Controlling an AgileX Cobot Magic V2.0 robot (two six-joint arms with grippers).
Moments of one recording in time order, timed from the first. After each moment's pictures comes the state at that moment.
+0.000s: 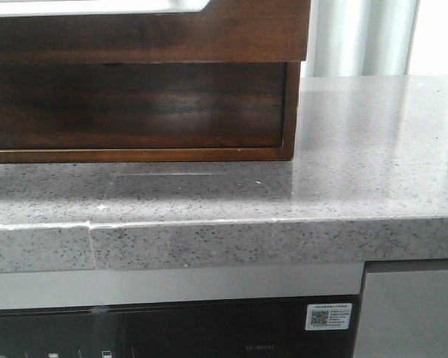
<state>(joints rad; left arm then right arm) -0.33 -0.01 -0.32 0.26 0.35 -0.31 0.57 0.44 -0.69 0.44 0.38 -0.75</state>
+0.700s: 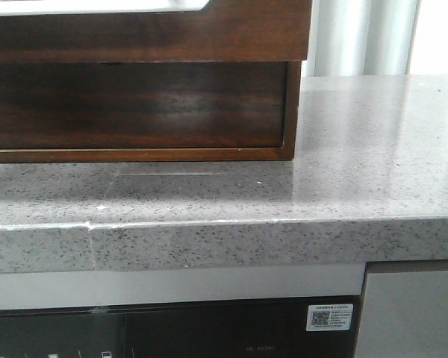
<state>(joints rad) -0.33 -0.01 -0.20 0.25 0.36 -0.31 0.57 0.19 -0.25 0.44 0.26 -0.74</state>
